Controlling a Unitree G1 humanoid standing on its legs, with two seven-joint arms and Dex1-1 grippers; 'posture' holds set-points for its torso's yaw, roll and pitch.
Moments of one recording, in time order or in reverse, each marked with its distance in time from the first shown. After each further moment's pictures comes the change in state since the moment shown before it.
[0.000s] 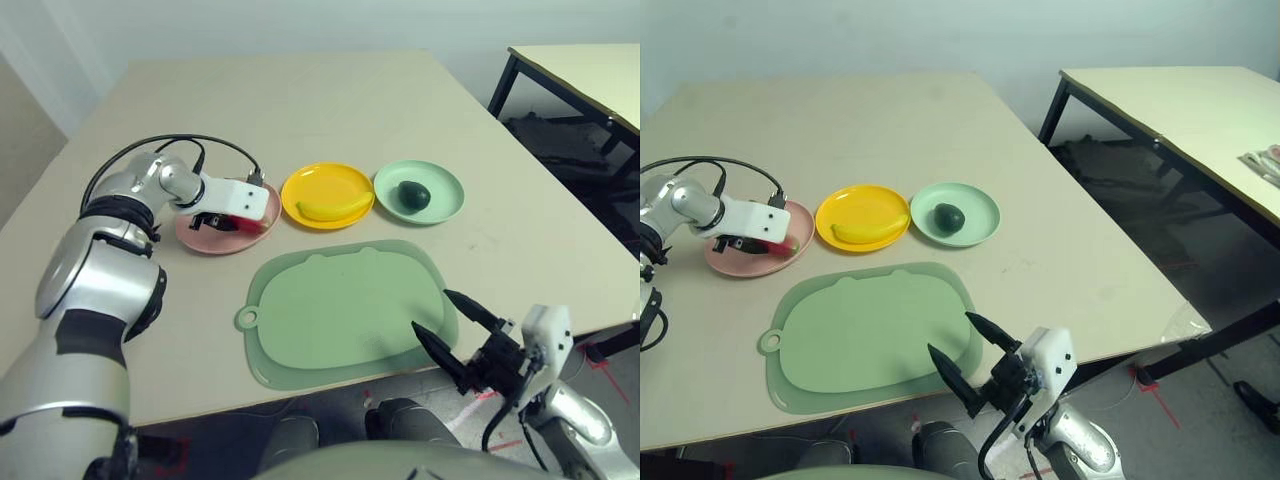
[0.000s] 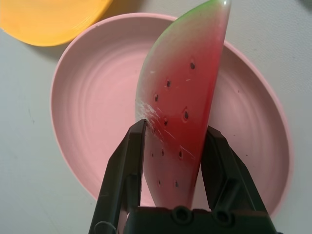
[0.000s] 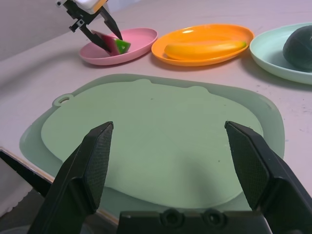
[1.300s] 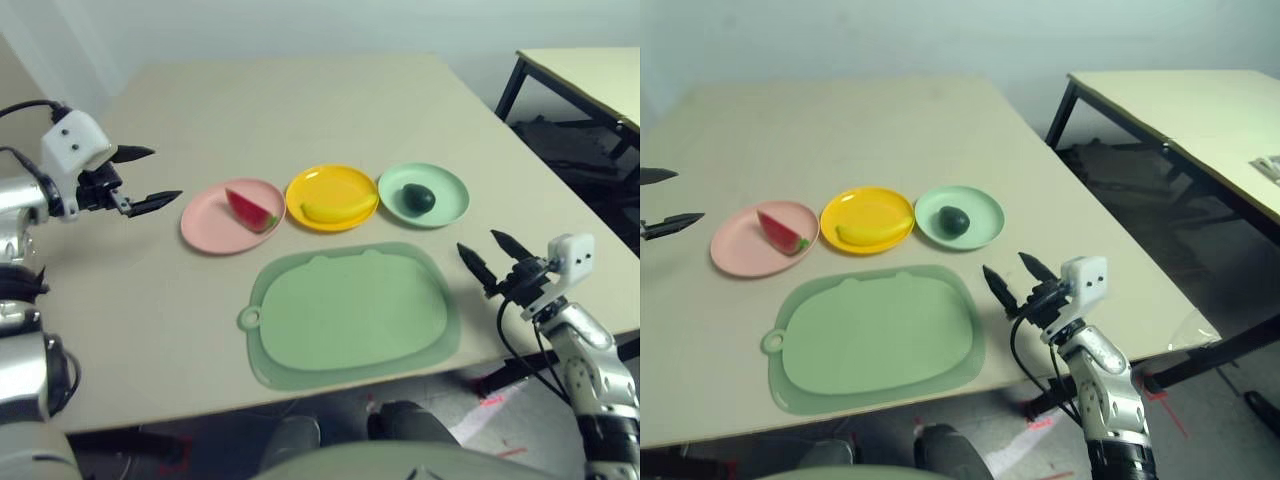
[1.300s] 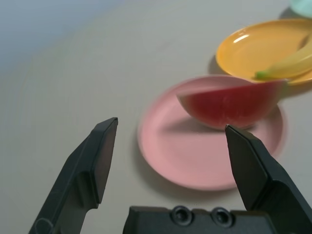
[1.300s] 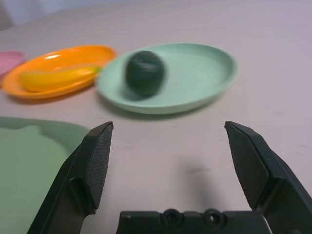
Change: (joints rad) left arm 1.021 0.045 1.014 -1.055 -0.882 0.706 0.157; right arm -0.585 -0.067 -0.302 0.778 0.004 -0.071 0.016
